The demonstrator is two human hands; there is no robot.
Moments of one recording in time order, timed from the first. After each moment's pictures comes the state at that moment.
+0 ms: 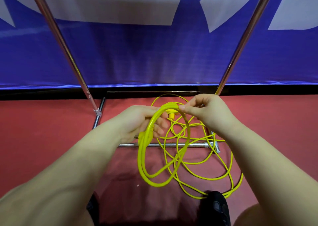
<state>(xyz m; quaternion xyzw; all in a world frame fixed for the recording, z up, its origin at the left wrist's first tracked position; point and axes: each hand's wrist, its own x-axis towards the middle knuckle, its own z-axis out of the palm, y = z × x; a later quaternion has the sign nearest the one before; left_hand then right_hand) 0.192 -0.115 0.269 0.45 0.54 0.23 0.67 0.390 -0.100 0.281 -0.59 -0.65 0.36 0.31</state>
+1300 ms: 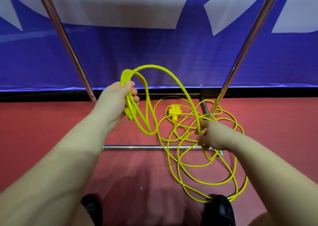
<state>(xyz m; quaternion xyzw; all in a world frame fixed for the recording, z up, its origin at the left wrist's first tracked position) 0.155 -0.102 0.286 0.37 0.54 0.55 0.52 0.401 -0.107 0.251 -0.67 -0.69 0.29 -0.05</state>
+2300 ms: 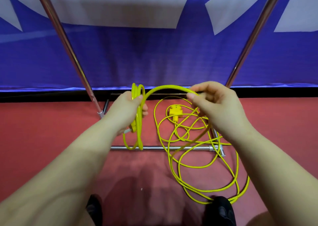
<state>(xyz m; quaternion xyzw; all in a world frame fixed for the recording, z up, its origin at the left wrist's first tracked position) 0.165 -0.099 0.269 0.45 0.62 0.43 0.48 0.376 -0.111 0.305 -0.49 -0.63 0.40 0.45</state>
